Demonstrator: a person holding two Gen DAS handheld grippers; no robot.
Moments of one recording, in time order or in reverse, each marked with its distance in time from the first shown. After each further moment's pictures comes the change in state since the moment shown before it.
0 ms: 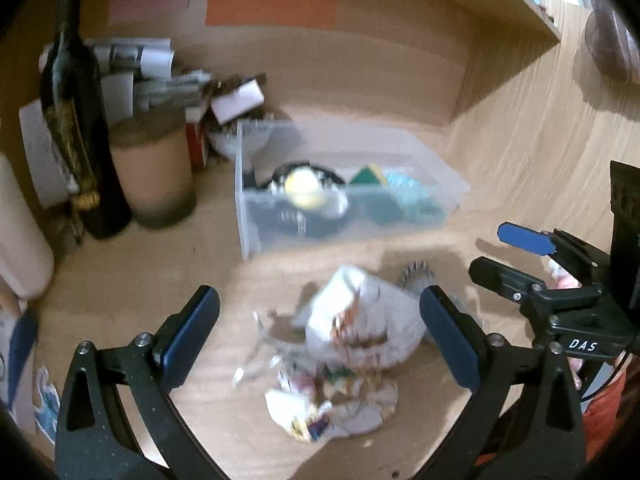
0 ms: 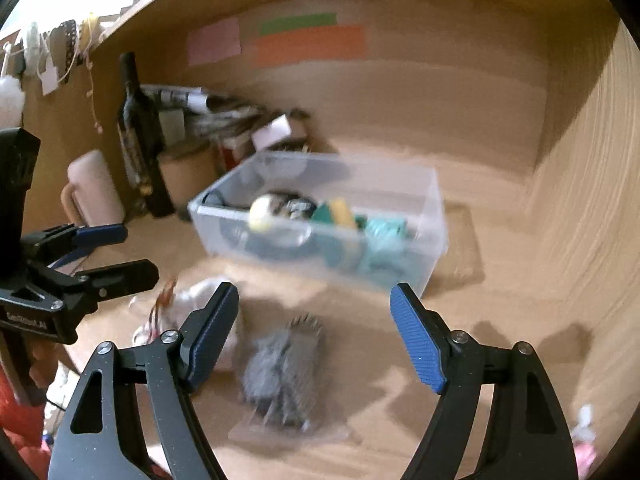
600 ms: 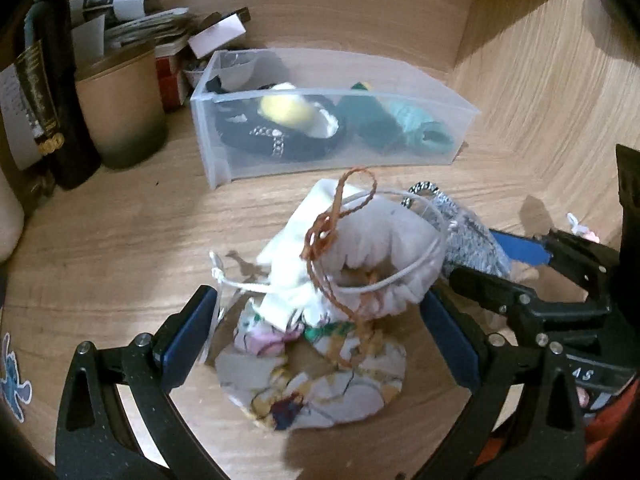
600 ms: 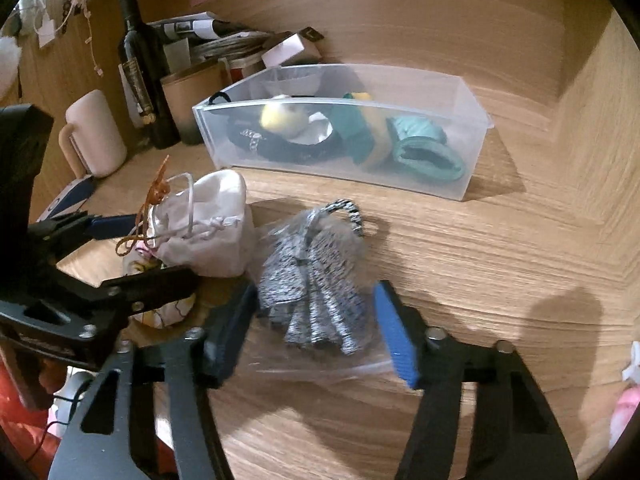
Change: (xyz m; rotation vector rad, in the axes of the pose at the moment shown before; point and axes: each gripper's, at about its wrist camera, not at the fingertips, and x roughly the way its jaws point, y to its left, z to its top) left arm 0.045 -0.017 -0.036 0.023 0.115 0.009; right arm 0.027 0.008 -0.051 0.016 0.161 0.044
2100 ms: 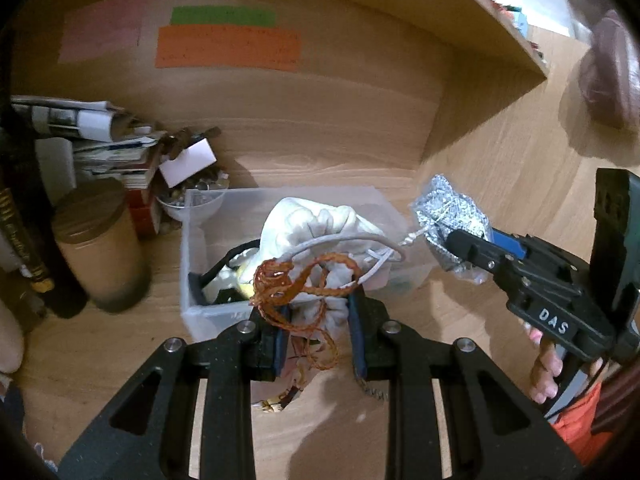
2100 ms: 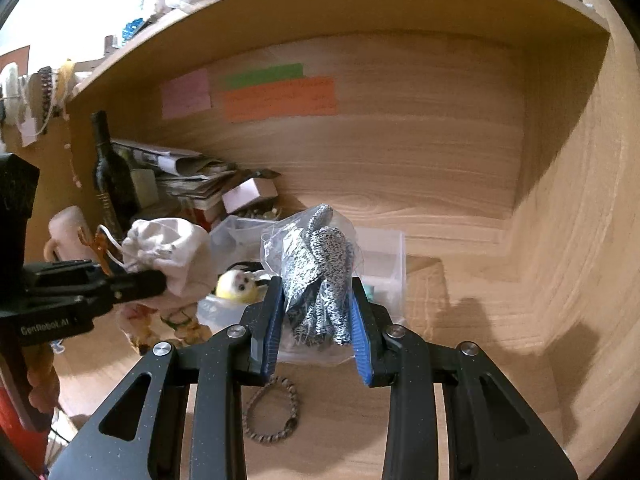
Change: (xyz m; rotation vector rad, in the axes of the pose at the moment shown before) left arm -0.031 0.005 0.111 0.010 -0.203 -0.135; right arm -0.049 -0.029 0.090 0.019 -0.311 -0.105
